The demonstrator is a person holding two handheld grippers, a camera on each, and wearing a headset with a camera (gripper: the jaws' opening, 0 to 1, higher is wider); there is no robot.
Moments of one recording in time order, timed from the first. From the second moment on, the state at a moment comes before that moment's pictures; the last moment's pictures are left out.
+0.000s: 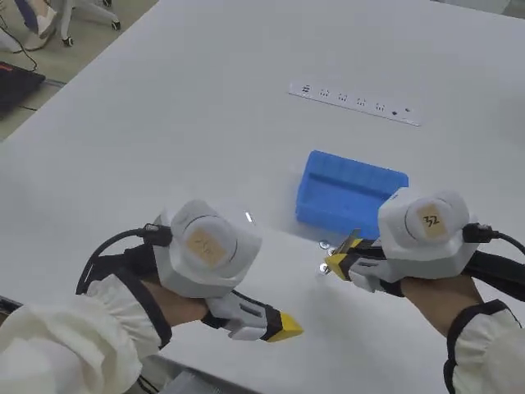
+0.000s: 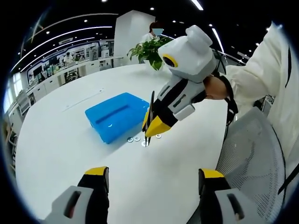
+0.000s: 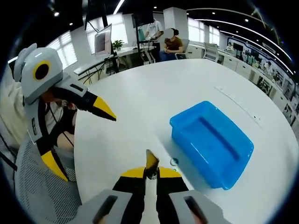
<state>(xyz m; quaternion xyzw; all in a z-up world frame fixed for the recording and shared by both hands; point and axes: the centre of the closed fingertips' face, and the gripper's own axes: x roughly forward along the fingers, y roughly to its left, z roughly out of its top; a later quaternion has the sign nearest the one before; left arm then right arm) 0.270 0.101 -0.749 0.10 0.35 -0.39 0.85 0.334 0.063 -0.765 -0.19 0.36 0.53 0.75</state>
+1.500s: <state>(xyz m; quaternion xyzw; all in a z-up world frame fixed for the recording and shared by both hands) 0.283 0.107 -0.752 0.08 0.36 -0.37 0.85 0.439 0.113 -0.763 -0.19 0.34 0.49 0.78</state>
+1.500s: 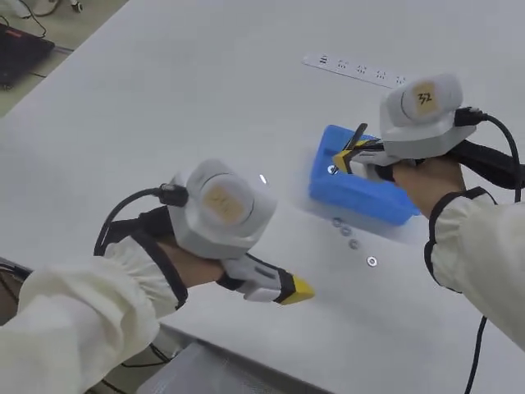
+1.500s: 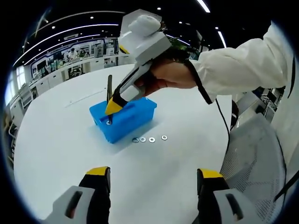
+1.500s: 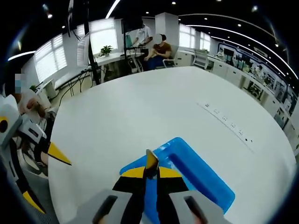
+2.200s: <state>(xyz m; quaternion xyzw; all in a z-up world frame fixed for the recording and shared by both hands) 0.285 0.099 -0.761 0.07 0.37 -0.38 0.85 0.436 0.113 -0.782 -0.19 0.36 0.49 0.77</state>
